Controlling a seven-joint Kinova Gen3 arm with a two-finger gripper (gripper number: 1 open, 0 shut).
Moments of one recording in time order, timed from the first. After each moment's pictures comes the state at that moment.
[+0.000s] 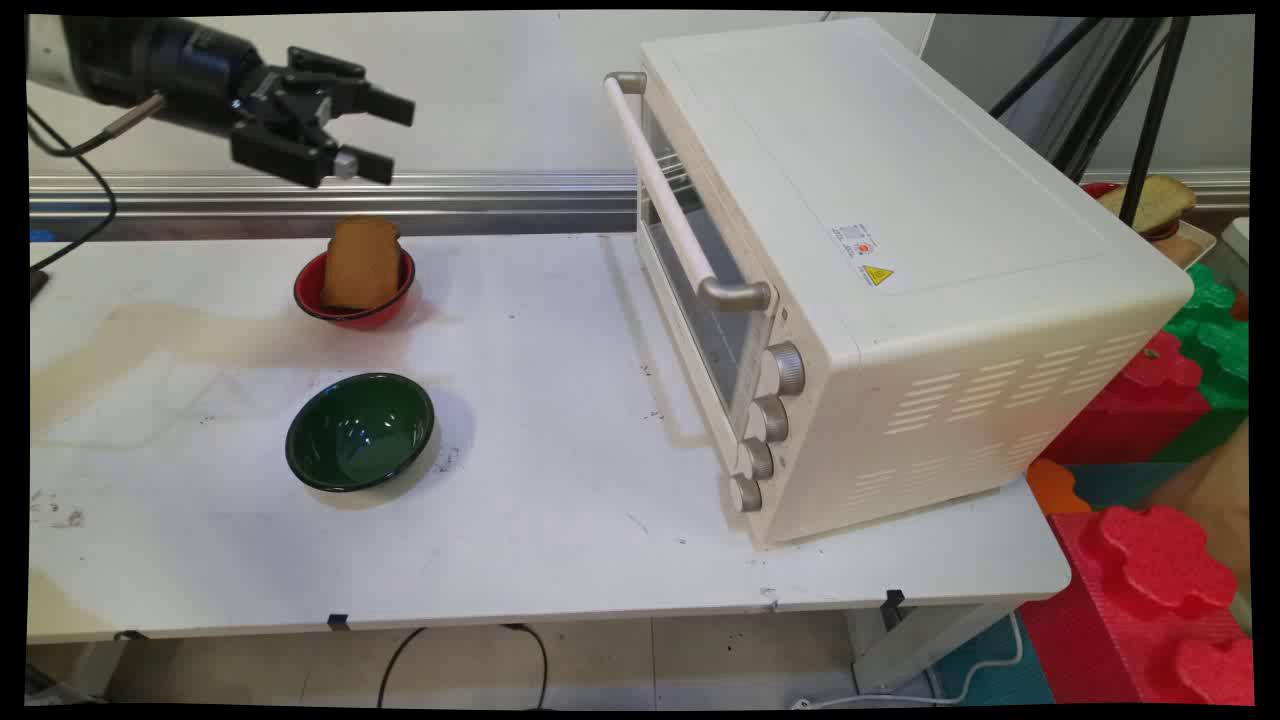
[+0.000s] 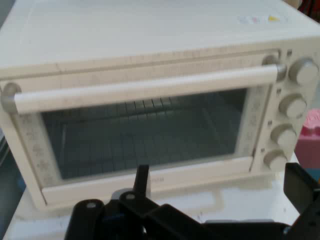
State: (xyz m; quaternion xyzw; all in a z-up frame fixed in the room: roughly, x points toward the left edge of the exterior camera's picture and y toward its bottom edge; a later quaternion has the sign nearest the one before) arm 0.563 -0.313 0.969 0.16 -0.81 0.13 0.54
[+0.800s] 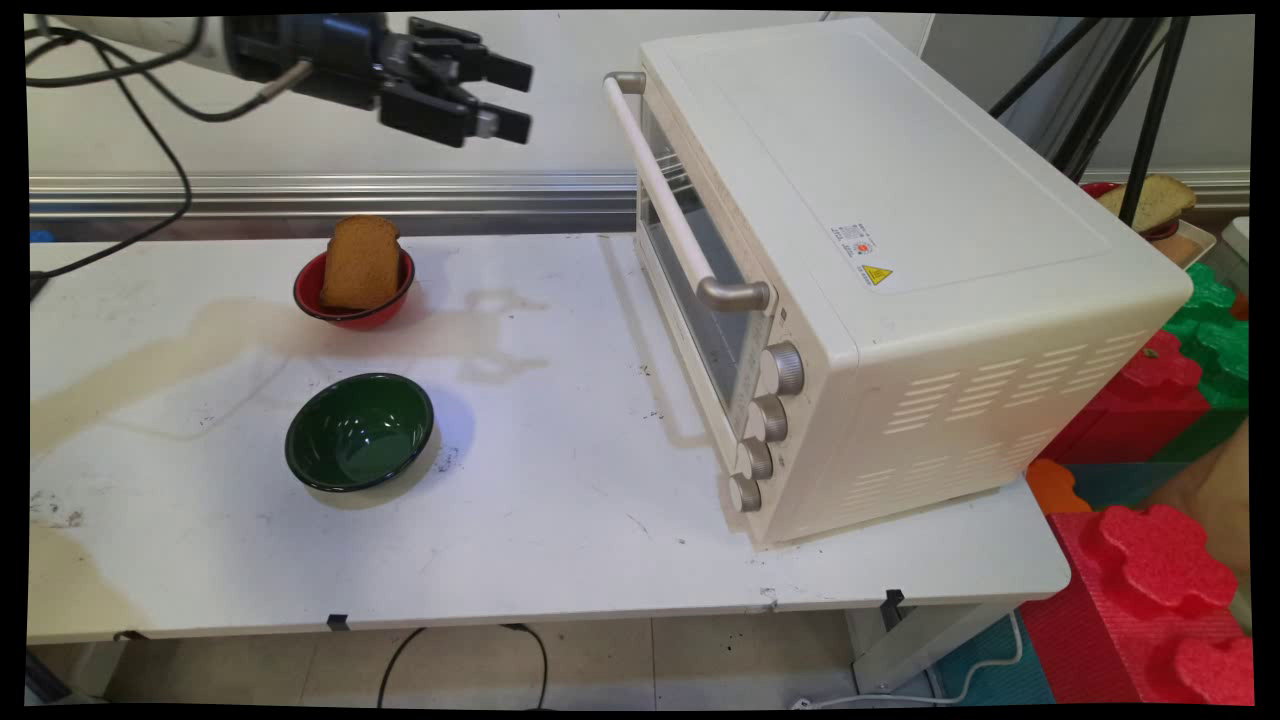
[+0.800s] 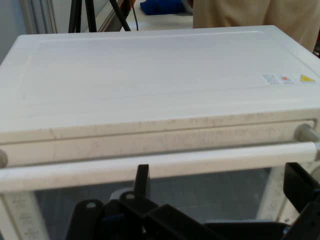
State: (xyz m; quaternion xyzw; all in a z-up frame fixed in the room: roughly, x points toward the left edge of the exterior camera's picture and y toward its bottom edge) arm 0.472 -0.356 0.979 0.18 -0.79 0.13 0.57
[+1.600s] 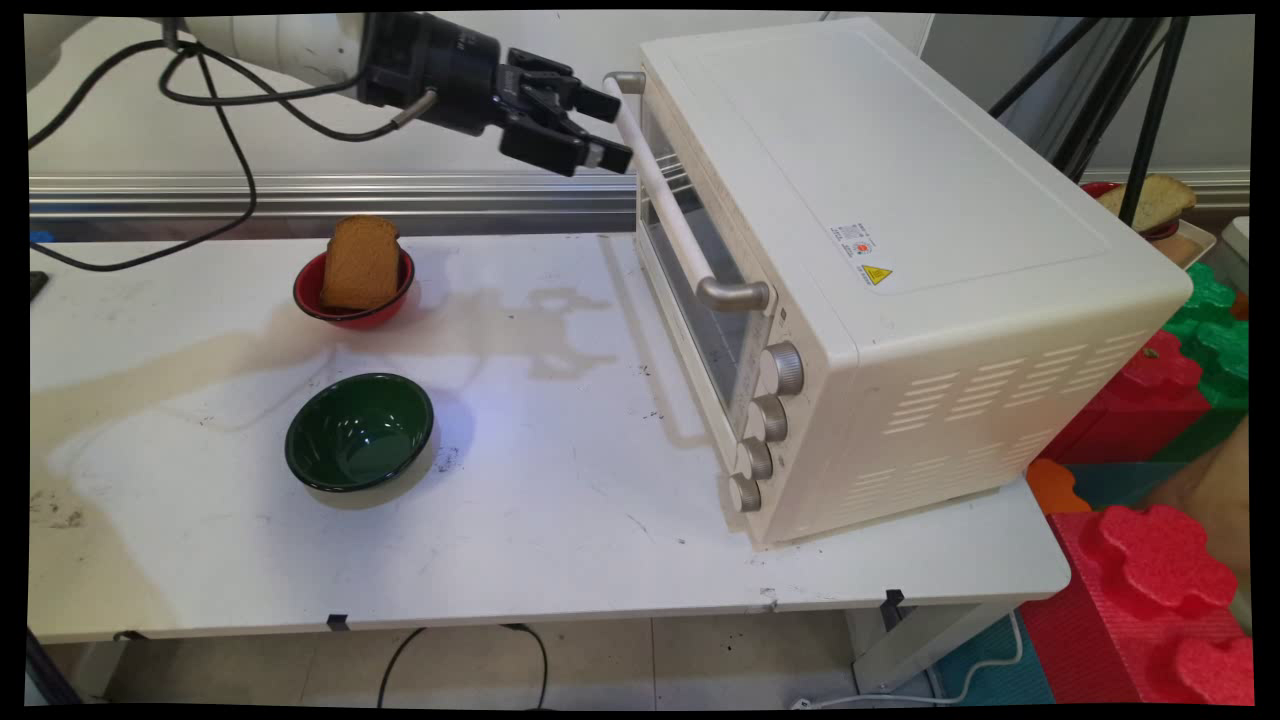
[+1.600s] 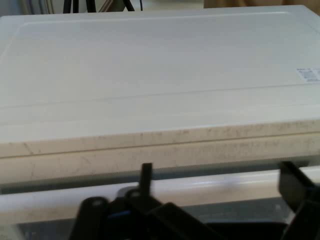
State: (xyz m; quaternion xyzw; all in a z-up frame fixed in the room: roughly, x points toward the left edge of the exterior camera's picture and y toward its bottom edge) arm 0.402 -0.391 0.961 0.19 -0.81 0.13 0.54
